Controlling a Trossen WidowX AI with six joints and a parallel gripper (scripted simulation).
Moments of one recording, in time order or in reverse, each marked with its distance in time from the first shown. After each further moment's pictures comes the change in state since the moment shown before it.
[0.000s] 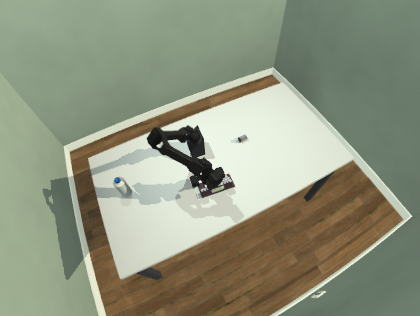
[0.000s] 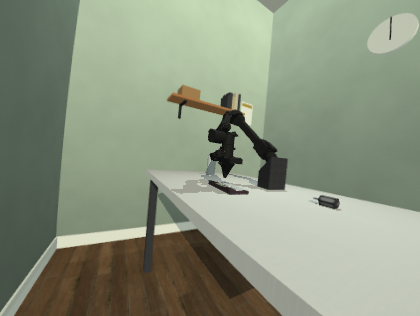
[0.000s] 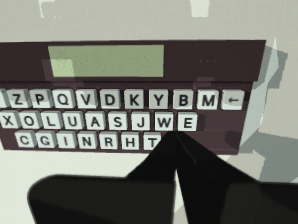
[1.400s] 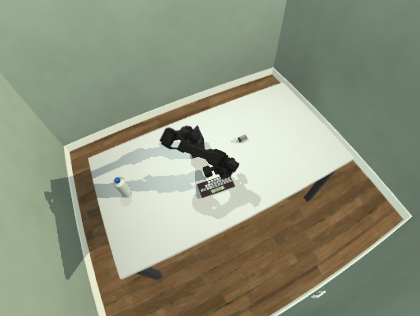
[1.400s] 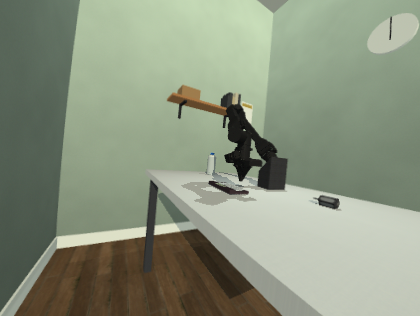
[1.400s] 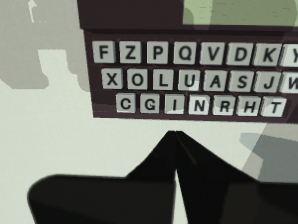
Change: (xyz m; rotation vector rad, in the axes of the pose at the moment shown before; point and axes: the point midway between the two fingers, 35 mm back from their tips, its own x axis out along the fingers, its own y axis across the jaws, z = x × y) arm 0.001 0.085 -0.033 -0.018 0.002 0.002
